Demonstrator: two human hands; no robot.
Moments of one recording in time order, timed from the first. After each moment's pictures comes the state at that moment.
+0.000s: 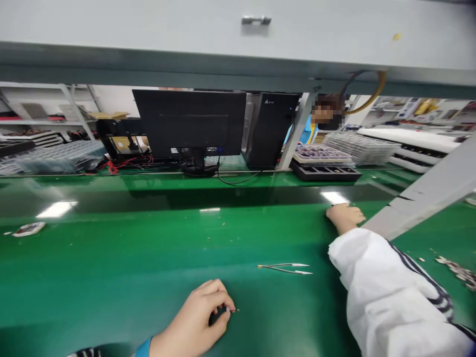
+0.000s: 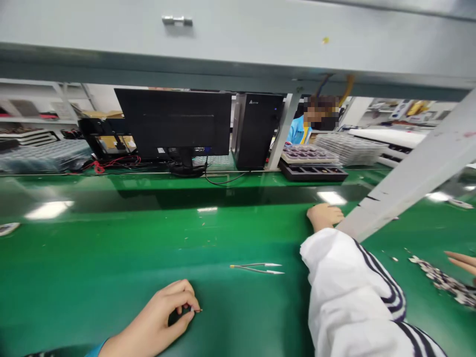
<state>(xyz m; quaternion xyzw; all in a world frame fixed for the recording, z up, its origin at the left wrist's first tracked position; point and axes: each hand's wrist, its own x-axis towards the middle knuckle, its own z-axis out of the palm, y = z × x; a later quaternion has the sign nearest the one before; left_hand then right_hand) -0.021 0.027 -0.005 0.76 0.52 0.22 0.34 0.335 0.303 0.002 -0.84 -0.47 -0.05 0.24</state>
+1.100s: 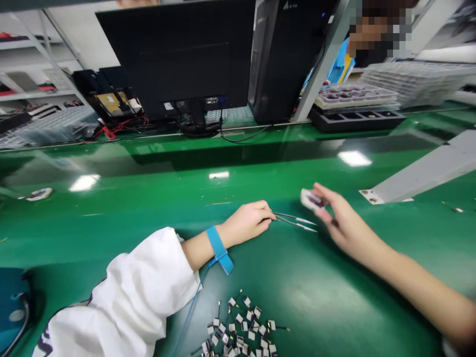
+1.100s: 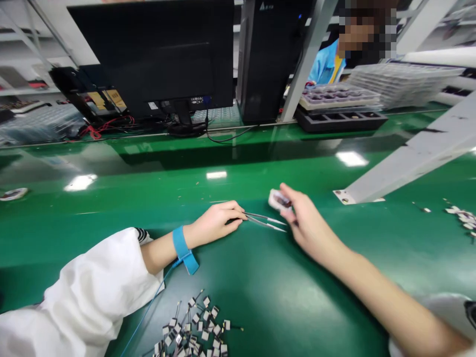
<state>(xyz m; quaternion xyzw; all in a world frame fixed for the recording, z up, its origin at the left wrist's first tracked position) 0.038 0.116 -0.013 0.88 0.36 0.27 0.16 0.267 0.121 0.002 -0.50 -0.83 0.09 0.24</state>
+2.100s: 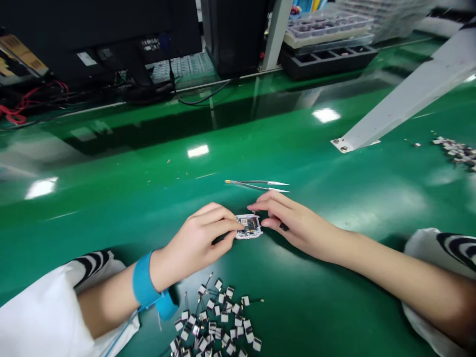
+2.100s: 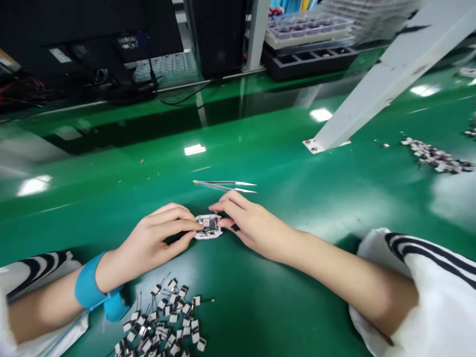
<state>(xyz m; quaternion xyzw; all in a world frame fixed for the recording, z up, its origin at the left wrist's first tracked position) 0.021 0.053 0.010 0.89 0.32 0.25 0.20 0.233 0.070 -0.002 -0.34 -0.89 0.24 0.20</state>
